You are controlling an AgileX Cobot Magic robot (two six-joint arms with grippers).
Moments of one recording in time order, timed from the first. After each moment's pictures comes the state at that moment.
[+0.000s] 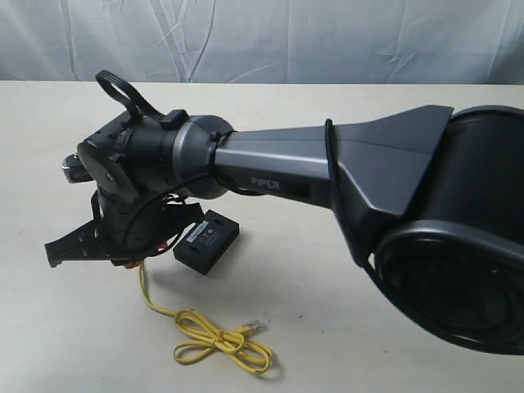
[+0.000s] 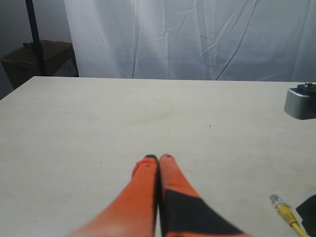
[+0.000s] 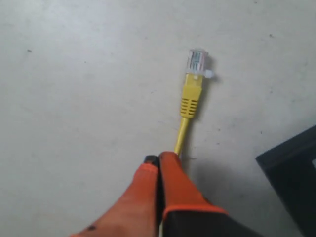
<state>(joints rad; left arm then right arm) 0.02 0.01 0.00 0.00 0.25 0.00 1.04 2.30 -1.84 0.01 0.85 0.51</state>
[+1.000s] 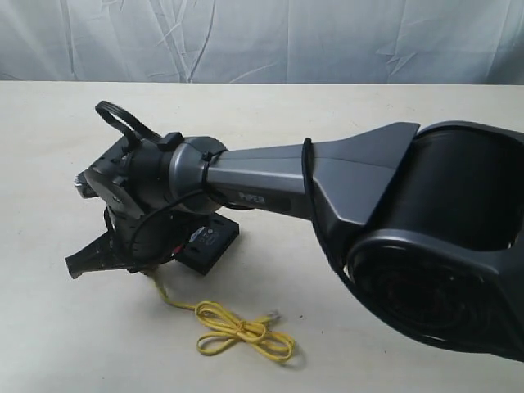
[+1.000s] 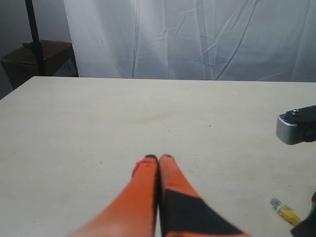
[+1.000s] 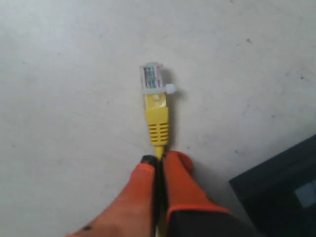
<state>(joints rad) 0.02 0.01 0.00 0.00 0.25 0.00 1.04 2.37 -1.85 -0.07 0.85 0.51</state>
